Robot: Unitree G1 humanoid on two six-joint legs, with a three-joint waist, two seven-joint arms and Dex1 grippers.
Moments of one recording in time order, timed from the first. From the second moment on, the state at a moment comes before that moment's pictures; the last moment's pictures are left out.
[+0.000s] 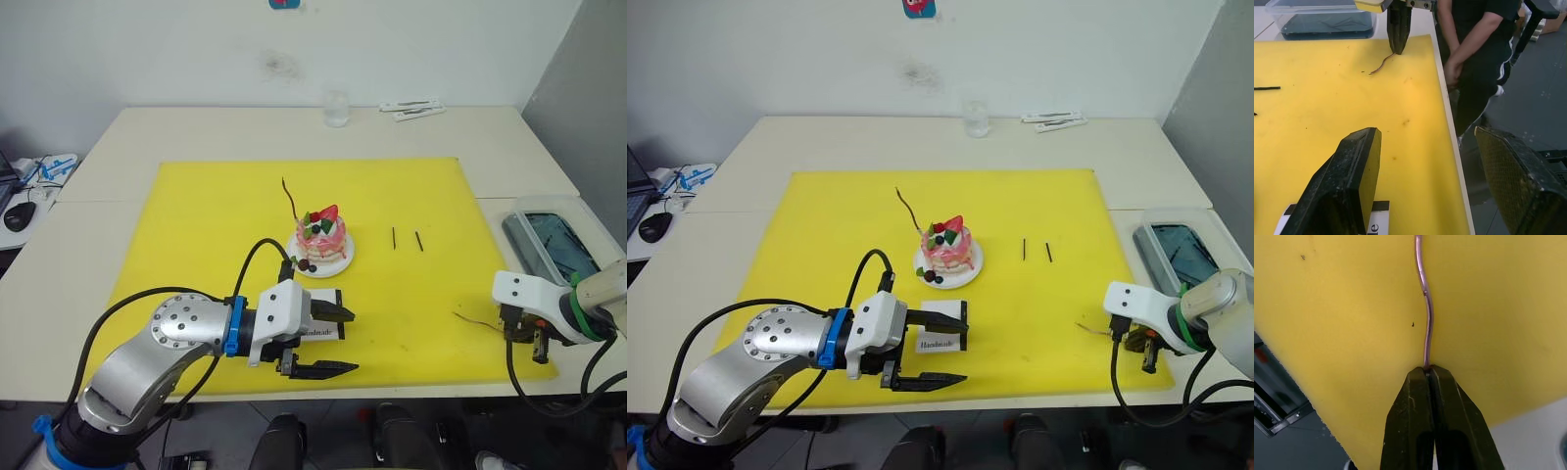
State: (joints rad) left arm -0.21 0.76 -0.19 -0.66 -0.53 0.54 -1.01; right arm -0.34 -1.37 0.32 -0.50 0.21 1.04 1.12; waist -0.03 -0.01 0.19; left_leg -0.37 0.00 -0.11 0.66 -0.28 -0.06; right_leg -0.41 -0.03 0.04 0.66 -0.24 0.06
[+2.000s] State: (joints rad) left arm -0.06 0.68 0.24 -0.57 -0.67 0.50 -0.80; right arm -0.55 -0.12 0.12 0.11 0.29 0.12 0.65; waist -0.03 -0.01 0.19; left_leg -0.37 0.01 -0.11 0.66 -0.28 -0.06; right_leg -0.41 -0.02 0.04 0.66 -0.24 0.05
